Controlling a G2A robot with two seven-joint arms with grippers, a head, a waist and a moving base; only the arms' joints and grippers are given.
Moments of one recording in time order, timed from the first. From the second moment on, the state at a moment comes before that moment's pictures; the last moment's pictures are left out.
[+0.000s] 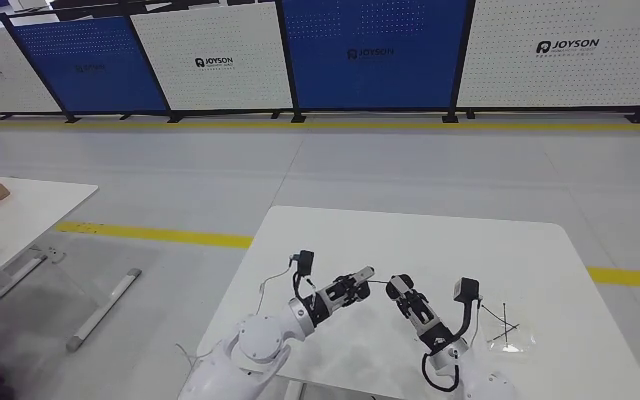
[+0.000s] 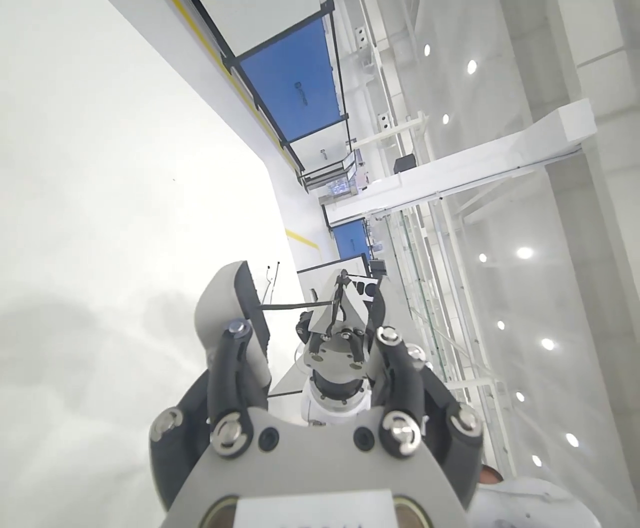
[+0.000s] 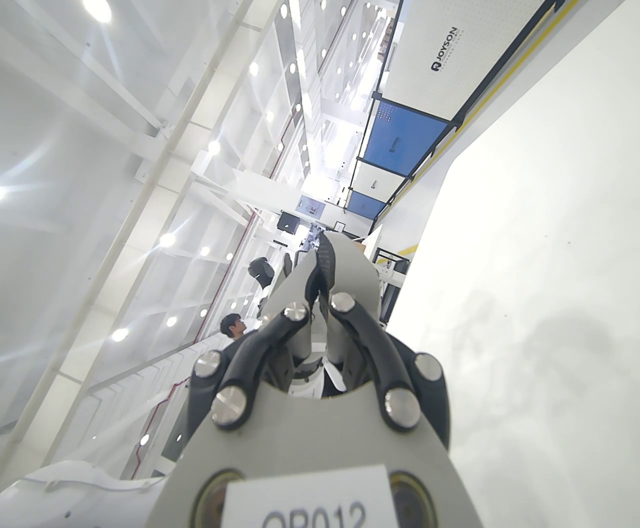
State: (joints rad) left arm 1.49 -1.16 -1.19 -1.75 -0.17 -0.06 -0.35; right arm -1.44 -1.23 0.99 -1.64 0.11 -0.28 0.11
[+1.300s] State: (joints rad) left arm 1.51 -1.16 -1.16 -1.76 -0.20 -0.08 -0.34; right arm -1.44 -1.24 0.99 -1.64 0.09 -0.26 0.10
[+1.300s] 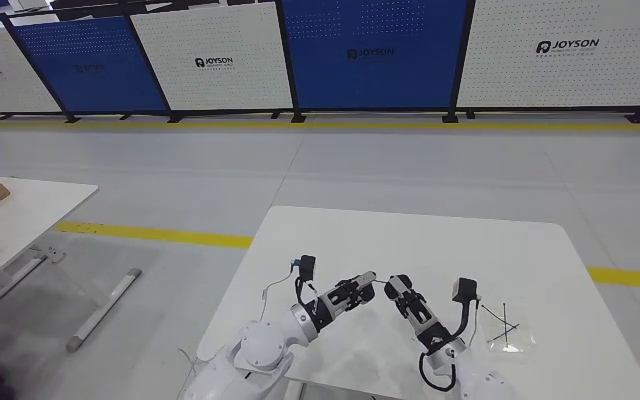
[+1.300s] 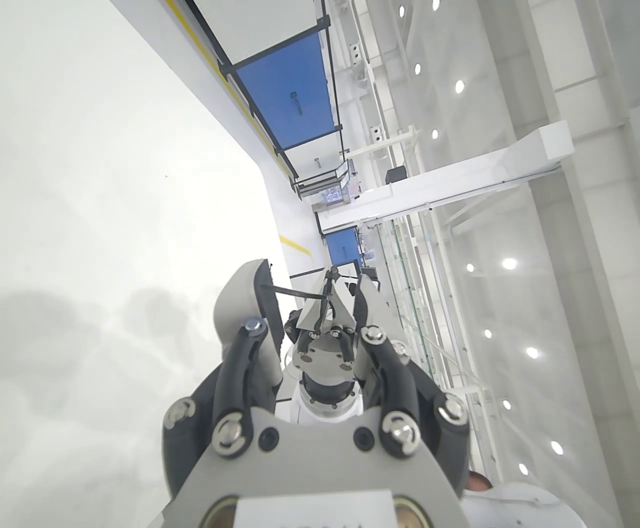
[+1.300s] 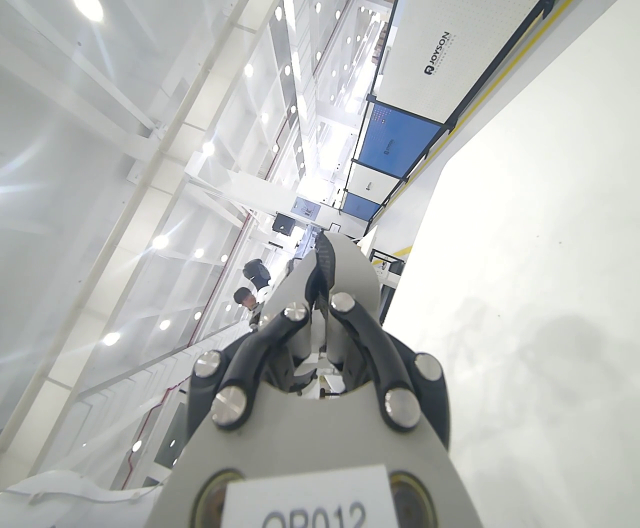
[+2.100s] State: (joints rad) left arm 1.50 -1.15 -1.13 -1.76 -0.13 -0.03 -0.35; right arm -1.44 -1.24 0.99 -1.64 0.09 -0.26 0.10
